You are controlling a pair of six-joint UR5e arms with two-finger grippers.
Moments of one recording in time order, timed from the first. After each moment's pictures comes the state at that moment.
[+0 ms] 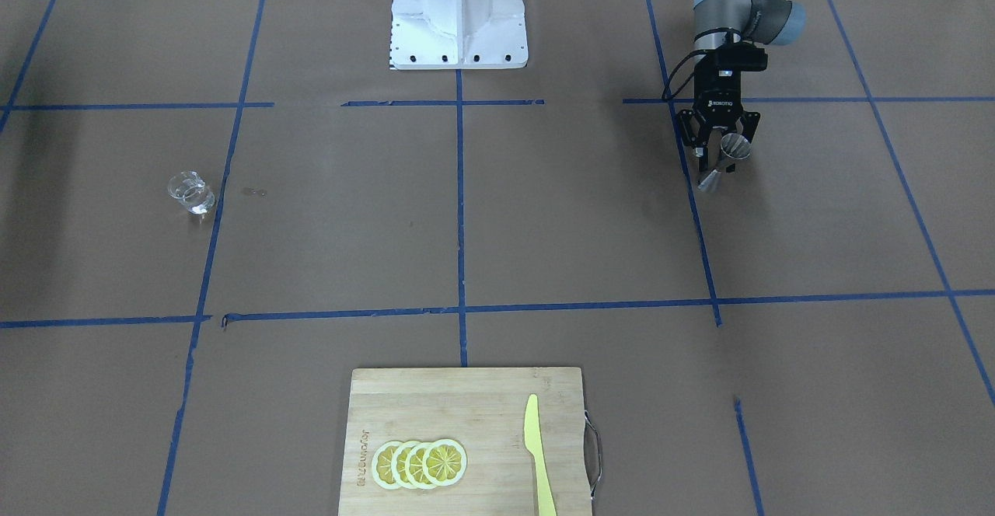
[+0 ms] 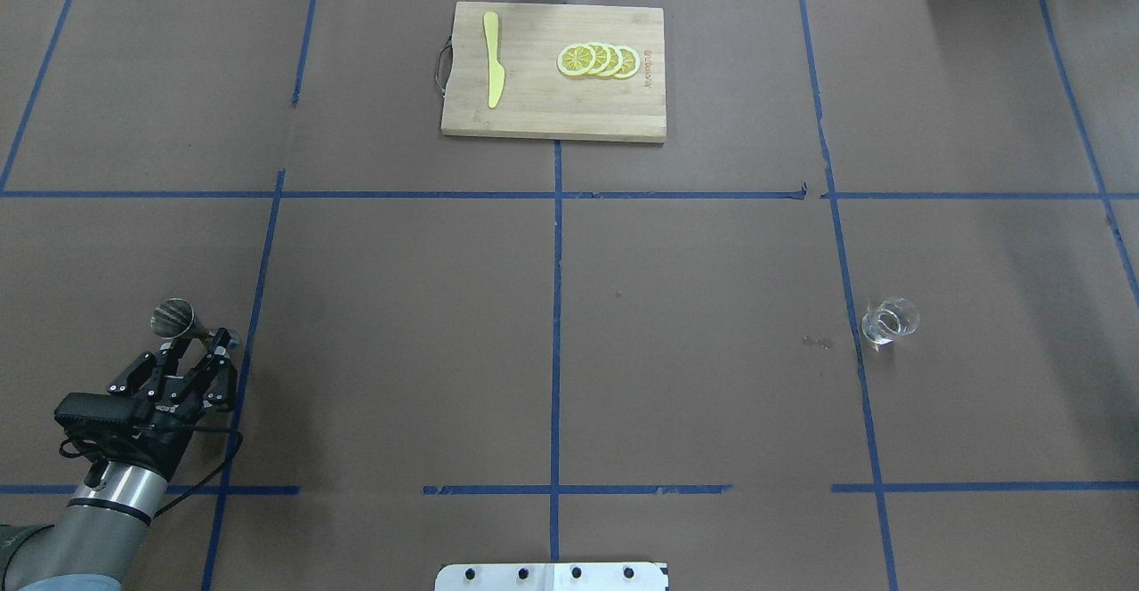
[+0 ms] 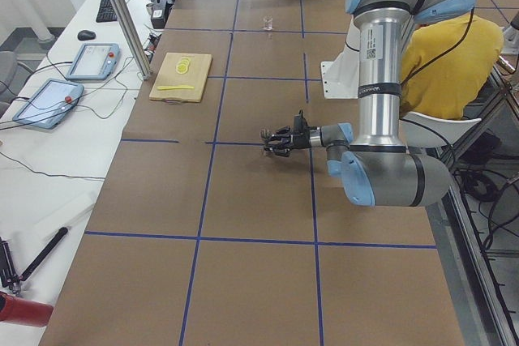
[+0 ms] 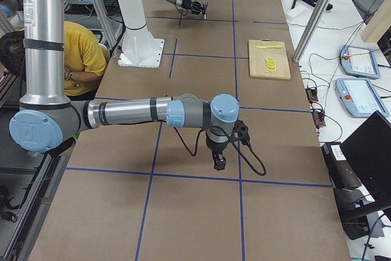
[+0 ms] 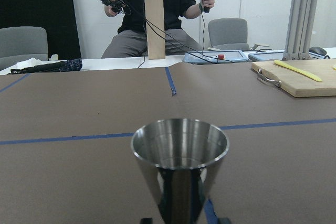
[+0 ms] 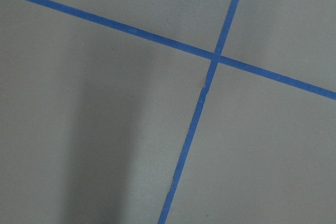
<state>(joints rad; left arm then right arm) -0.02 -1.43 -1.63 -2.65 -0.36 -1.32 1.52 -1.63 1.76 -1.69 2.31 -0.26</state>
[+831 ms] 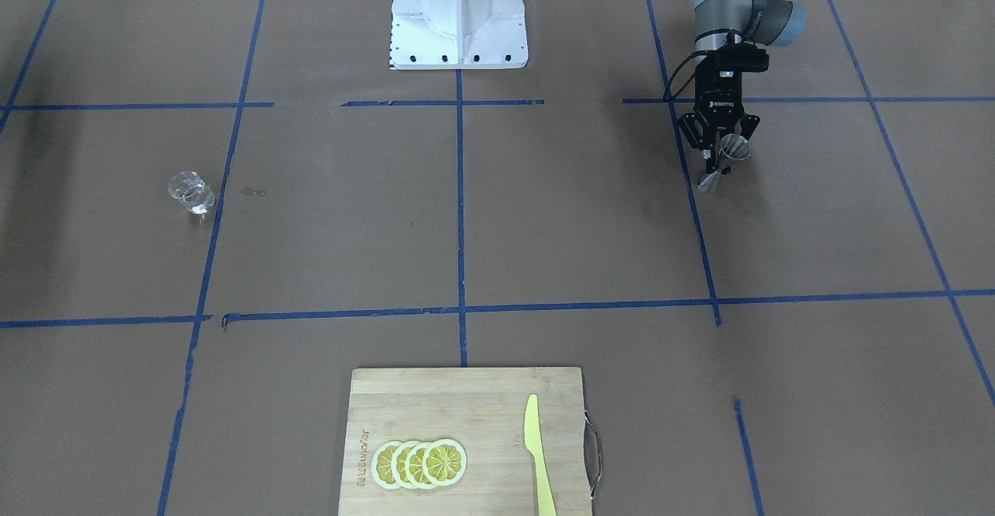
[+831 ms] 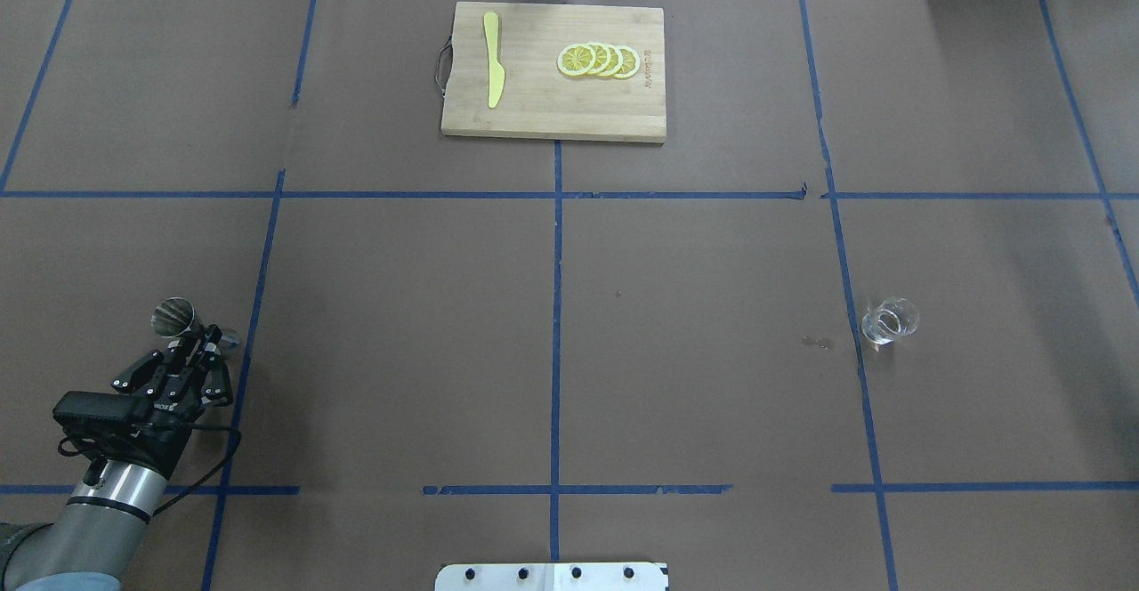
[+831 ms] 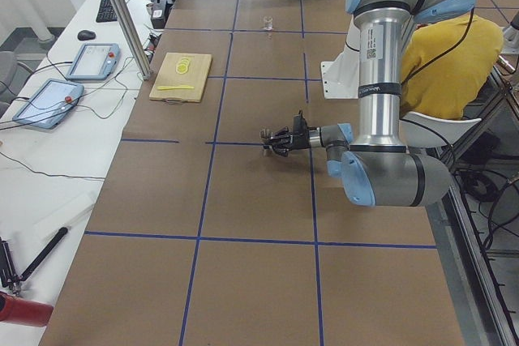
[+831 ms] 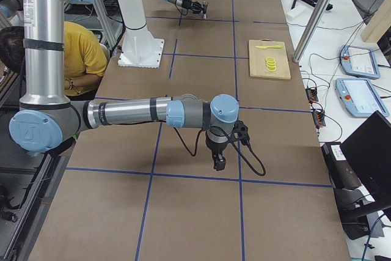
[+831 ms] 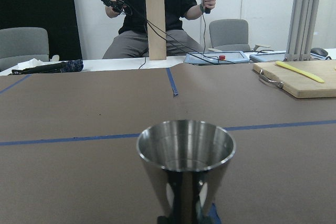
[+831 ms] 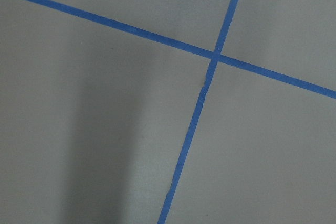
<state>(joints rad) -0.02 -1.43 -1.62 -2.67 -0.36 -1.32 1.52 -1.63 1.76 -1.69 2.31 -0.26</state>
